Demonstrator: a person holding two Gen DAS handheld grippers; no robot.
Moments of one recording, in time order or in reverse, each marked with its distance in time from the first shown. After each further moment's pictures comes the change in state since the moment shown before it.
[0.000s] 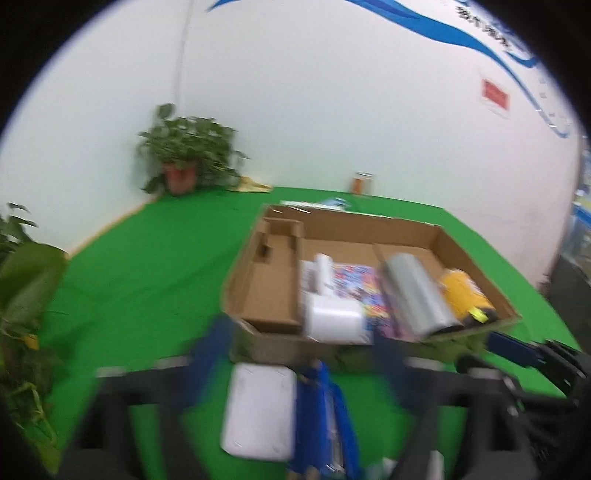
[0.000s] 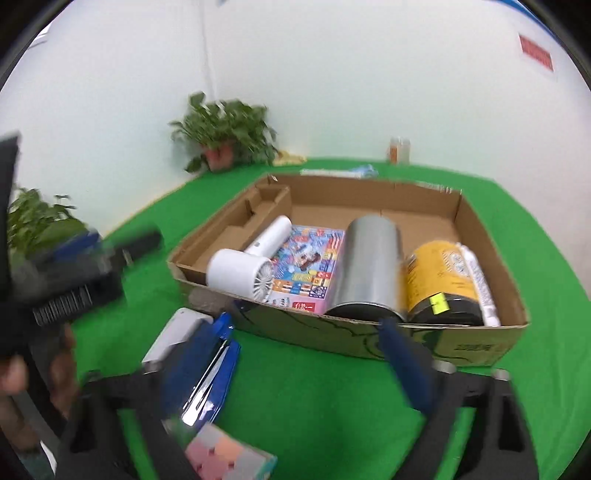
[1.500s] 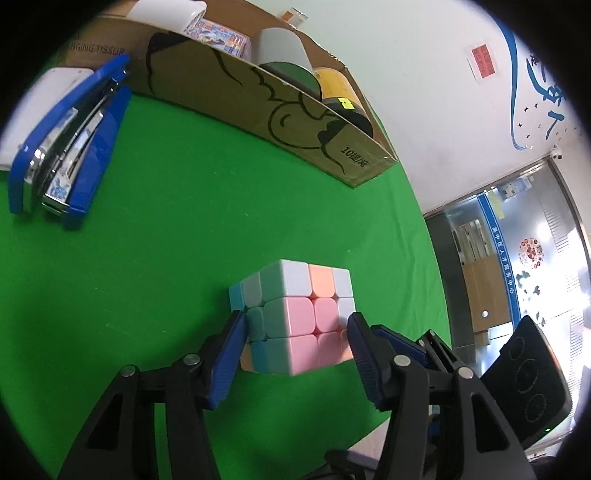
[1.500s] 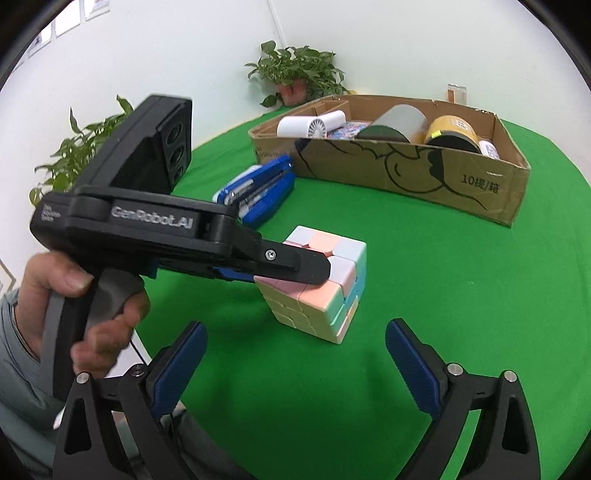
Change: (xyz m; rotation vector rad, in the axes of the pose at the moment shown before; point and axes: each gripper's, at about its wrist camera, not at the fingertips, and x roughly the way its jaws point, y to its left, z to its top) left arm 0.045 -0.090 -0.120 -0.365 0.590 -0.547; right arm -0.095 -0.055 -0.147 -0.103 0.233 0.318
